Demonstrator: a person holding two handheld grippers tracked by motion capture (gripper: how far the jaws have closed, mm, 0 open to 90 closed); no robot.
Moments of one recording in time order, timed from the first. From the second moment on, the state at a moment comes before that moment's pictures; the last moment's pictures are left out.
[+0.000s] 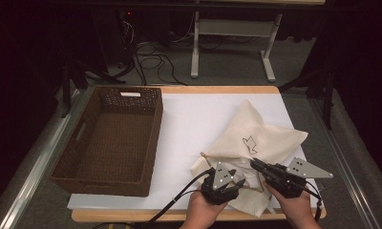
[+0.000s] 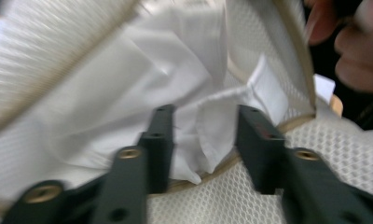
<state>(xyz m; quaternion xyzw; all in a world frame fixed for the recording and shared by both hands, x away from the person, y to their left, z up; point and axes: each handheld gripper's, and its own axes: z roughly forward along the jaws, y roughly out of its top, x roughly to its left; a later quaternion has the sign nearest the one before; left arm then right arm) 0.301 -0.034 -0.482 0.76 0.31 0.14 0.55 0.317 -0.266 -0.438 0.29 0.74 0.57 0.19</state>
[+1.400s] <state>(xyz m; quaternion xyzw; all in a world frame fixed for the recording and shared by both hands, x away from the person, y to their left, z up) 0.338 -0.083 -0.505 0.78 0.30 0.10 0.54 0.318 -0.266 -0.440 0.29 0.74 0.57 0.18</state>
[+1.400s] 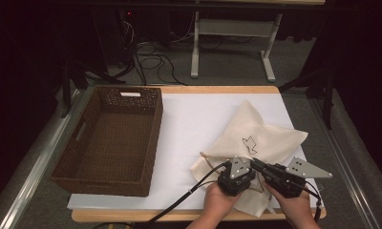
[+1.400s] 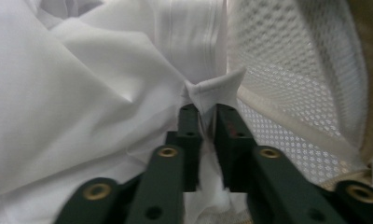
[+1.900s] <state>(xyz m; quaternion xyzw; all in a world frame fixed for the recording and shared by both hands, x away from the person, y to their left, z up) 0.315 -0.045 -0.491 0.77 0.29 0.12 0.56 0.318 -0.265 -0.441 0.30 0.74 0.57 0.18</state>
